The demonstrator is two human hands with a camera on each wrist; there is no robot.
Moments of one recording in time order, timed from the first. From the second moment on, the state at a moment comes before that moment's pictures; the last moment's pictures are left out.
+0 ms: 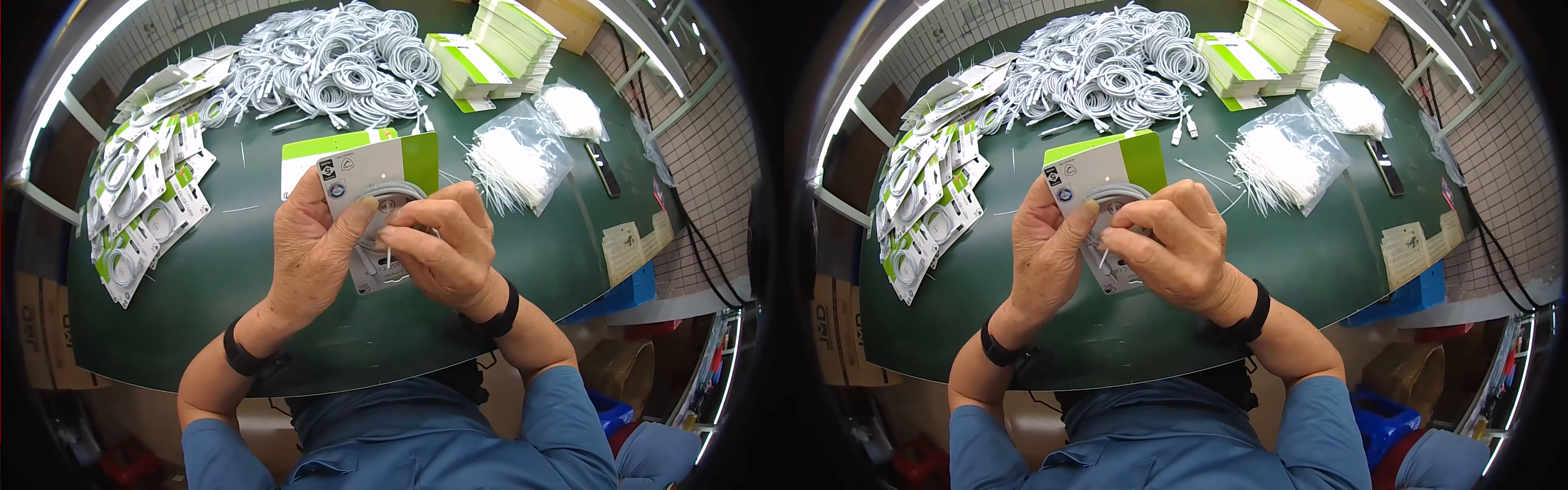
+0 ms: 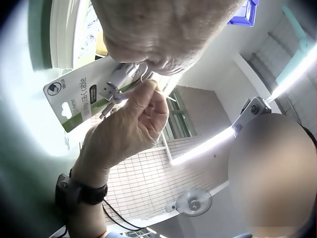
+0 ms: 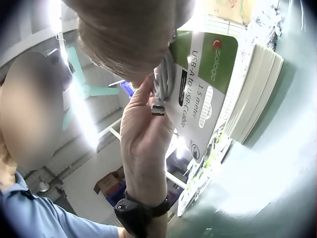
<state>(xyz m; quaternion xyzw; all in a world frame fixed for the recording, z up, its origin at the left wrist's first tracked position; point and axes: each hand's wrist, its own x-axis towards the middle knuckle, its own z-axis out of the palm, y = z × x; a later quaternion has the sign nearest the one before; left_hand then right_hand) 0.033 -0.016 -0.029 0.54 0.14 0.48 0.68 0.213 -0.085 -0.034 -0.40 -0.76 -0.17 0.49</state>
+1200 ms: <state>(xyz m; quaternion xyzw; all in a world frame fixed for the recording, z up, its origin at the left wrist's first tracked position) 0.033 -0.021 -0.030 0.54 0.16 0.47 0.68 0.216 -0.086 -0.029 -0.32 -0.71 0.06 0.62</state>
